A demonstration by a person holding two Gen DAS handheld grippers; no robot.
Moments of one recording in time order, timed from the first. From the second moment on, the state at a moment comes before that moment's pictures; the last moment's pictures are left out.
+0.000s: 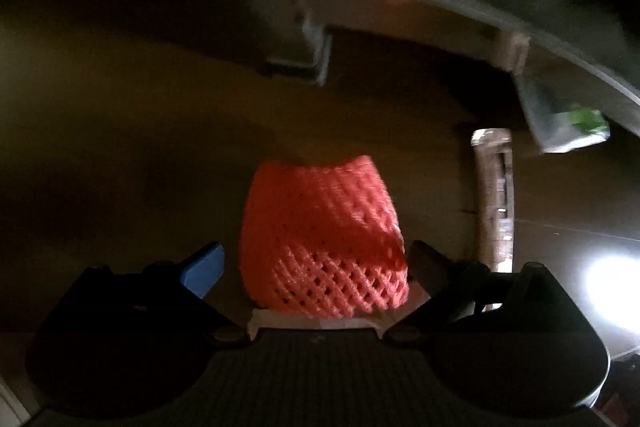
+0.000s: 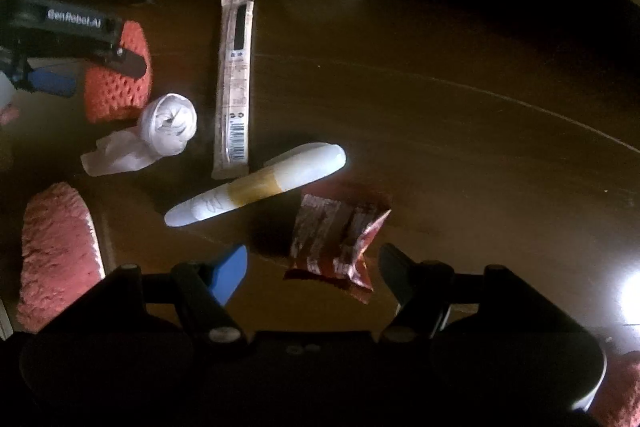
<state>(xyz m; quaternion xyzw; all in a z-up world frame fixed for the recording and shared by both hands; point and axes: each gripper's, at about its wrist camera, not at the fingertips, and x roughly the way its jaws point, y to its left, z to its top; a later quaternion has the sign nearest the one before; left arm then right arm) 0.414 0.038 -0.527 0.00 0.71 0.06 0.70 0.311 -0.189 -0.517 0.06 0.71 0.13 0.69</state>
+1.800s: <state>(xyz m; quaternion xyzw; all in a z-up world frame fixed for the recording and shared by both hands) 0.307 0.023 -0.027 0.04 0.47 -0.09 0.88 0.248 -0.225 -0.007 0.06 0.43 0.19 0.88</state>
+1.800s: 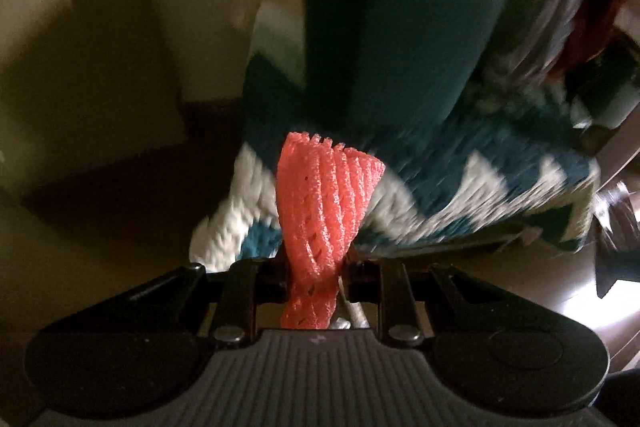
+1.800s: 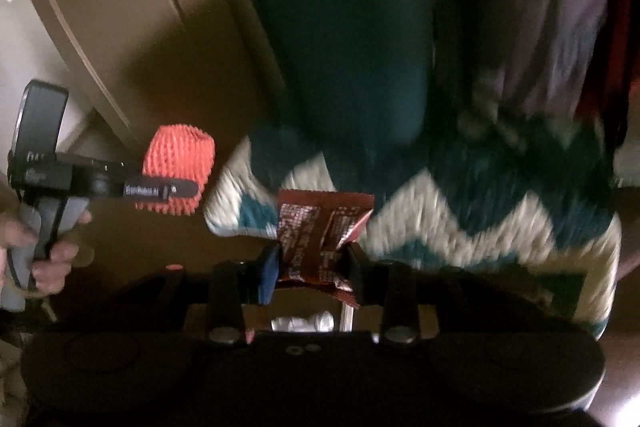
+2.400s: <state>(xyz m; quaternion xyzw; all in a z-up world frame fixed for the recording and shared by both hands) 0.335 -0.053 0.166 0.06 0.34 -0.11 0.93 0.323 -0.219 0.147 0.00 0.30 0.15 0.94</state>
